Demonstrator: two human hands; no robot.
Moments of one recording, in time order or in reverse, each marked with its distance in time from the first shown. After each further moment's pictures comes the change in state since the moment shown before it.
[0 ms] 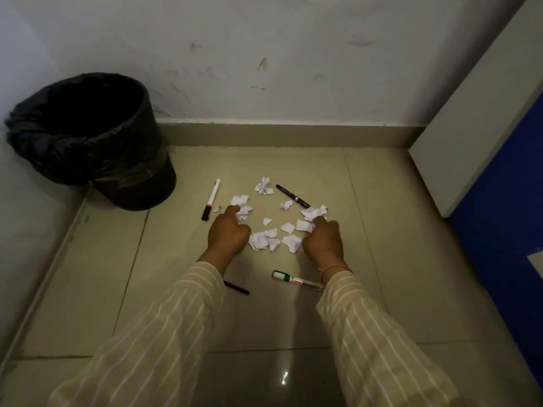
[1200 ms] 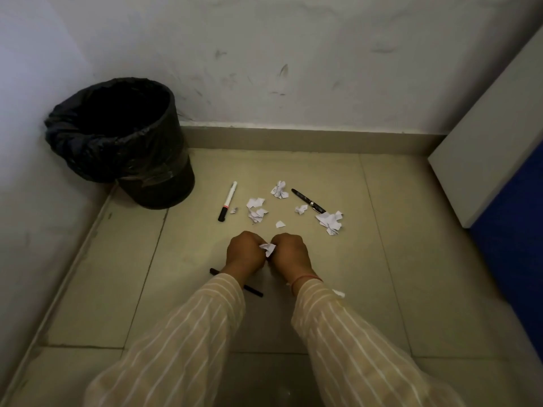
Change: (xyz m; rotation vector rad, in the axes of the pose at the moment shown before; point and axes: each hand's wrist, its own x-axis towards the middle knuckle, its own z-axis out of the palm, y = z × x) left_hand -0.012 -0.030 0.017 0.130 -0.082 0.006; right_hand -0.031 -0.055 0.069 -0.008 -0.165 -0.280
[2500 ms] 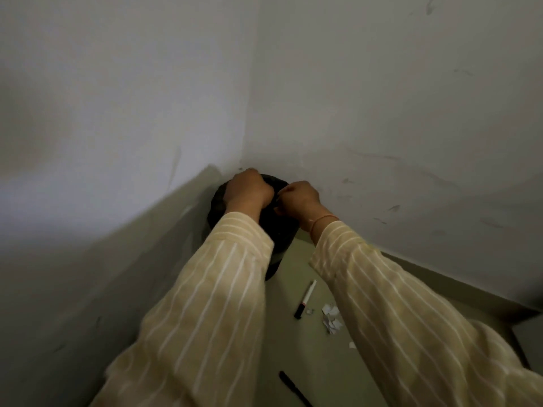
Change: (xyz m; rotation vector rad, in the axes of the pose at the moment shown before) left_hand 0.045 0.026 -0.403 -0.075 0.500 -0.061; right_hand 0.101 -0.404 -0.071 0.195 0.010 -0.258
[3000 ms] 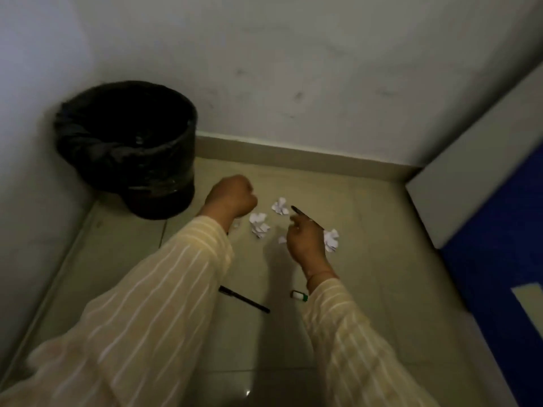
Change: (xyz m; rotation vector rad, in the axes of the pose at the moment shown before) left_hand -0.118 0.014 0.204 0.196 -0.486 0.287; right_hand -0.181 0.293 -0.048 -0.039 0.267 0.351
